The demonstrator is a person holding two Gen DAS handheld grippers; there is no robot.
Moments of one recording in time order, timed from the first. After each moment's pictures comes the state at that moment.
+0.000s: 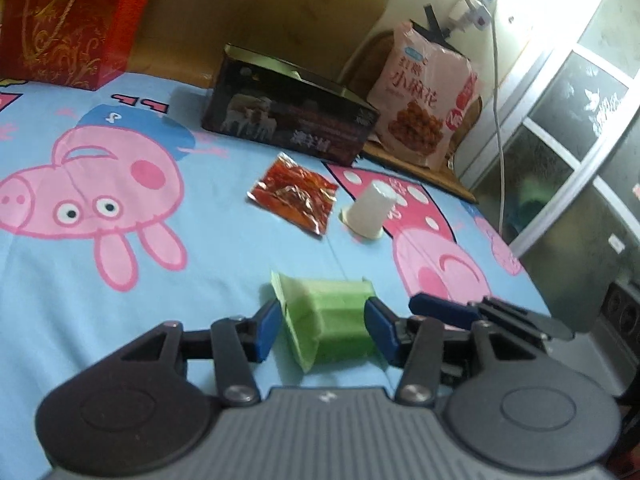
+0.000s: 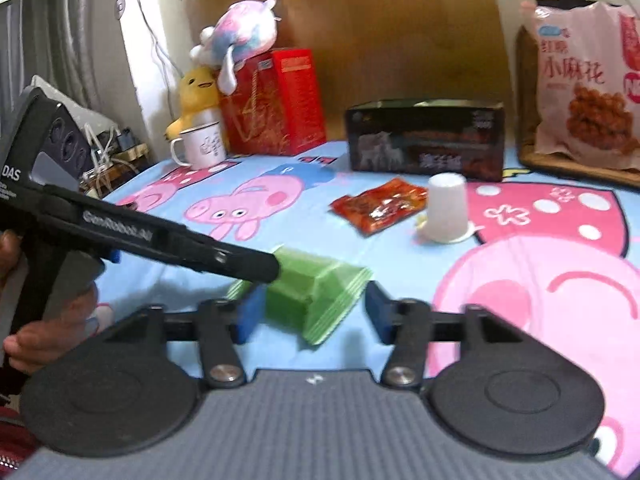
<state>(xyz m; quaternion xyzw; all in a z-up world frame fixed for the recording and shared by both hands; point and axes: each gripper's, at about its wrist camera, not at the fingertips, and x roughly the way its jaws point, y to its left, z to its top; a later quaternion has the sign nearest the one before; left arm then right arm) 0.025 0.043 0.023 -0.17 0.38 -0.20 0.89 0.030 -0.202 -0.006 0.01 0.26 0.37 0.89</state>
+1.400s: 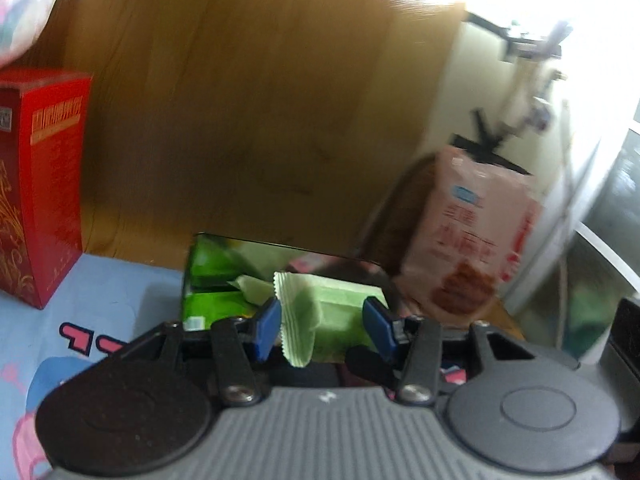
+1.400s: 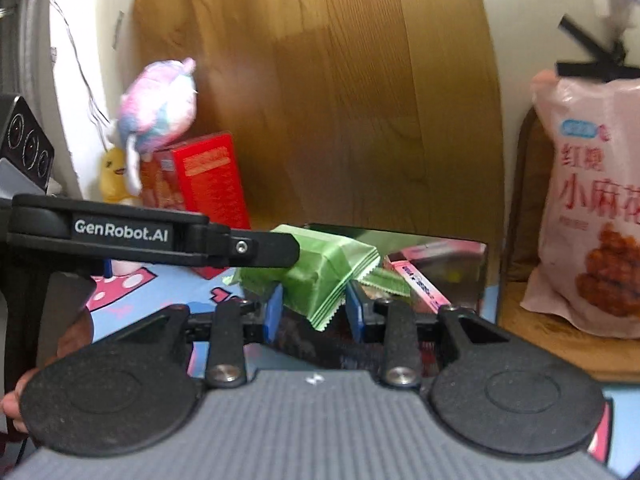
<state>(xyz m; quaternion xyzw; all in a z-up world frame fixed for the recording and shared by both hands) 0.233 0.030 0.099 -0.16 0.30 -0.14 0.93 0.218 -0.170 0.064 0.02 0.23 0.34 0.91</state>
